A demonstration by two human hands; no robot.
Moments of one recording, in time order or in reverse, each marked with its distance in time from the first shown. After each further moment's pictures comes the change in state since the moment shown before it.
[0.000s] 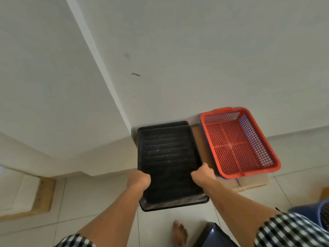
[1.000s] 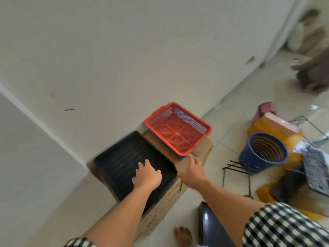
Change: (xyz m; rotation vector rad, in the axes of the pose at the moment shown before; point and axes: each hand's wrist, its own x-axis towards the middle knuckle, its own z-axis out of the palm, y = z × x) left_hand -0.096 0.062 0.022 0.639 -0.197 0.708; right_hand -0.103 0.077 0.006 0.184 0.361 0.021
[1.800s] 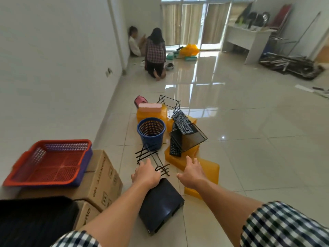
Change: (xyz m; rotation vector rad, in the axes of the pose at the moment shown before) left_hand -0.229 0.188 0.205 0.440 -0.214 0.781; right_hand -0.249 0.299 -0.073 0.286 0.493 0.684
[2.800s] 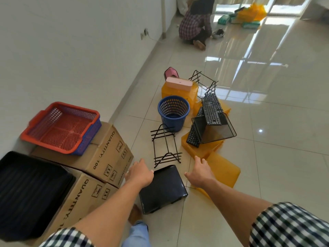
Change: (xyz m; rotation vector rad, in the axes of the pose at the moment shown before) left_hand 0.082 0.010 0.059 -0.042 -0.013 -0.361; right_hand 0.155 0.036 0.009 -0.169 -0.299 -0.137
